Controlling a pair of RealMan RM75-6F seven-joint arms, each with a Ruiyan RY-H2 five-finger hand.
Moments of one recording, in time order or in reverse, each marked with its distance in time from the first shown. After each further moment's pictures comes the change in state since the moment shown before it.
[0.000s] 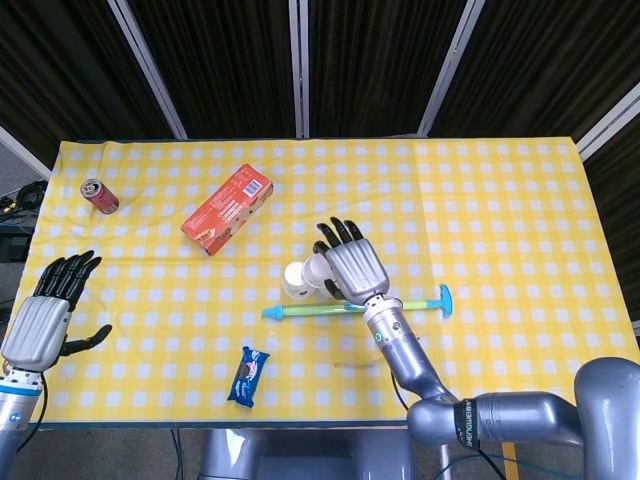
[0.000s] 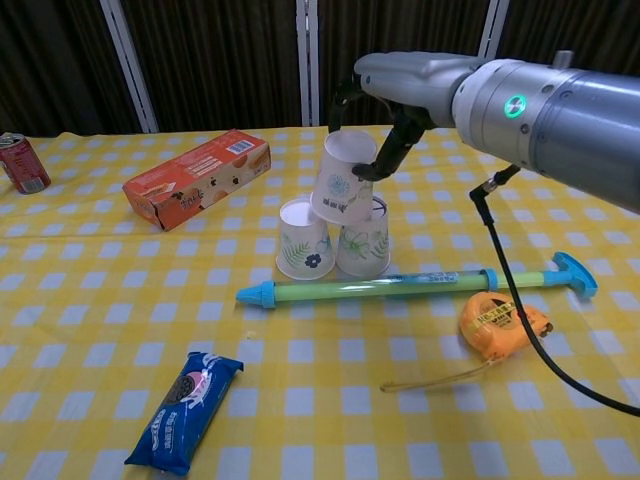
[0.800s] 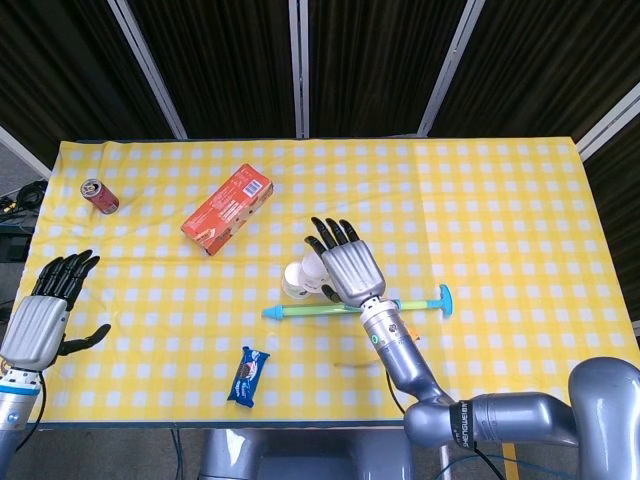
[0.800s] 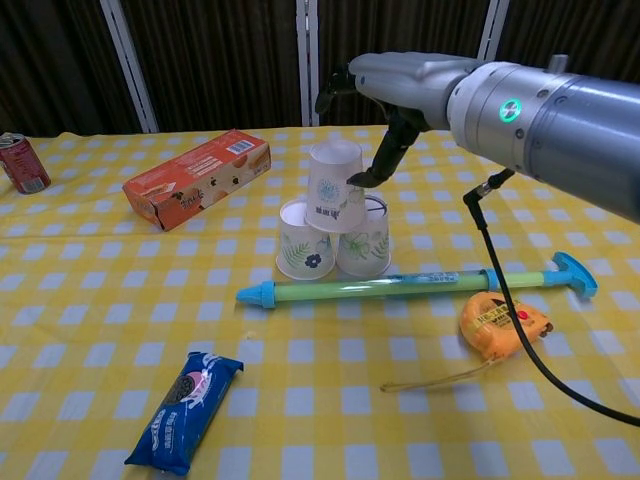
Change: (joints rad) left arm 0.003 0.004 -0.005 0.002 0.000 -0.002 -0.010; right arm 0.000 -0.012 -0.009 0.001 -0.020 0.020 -0.001
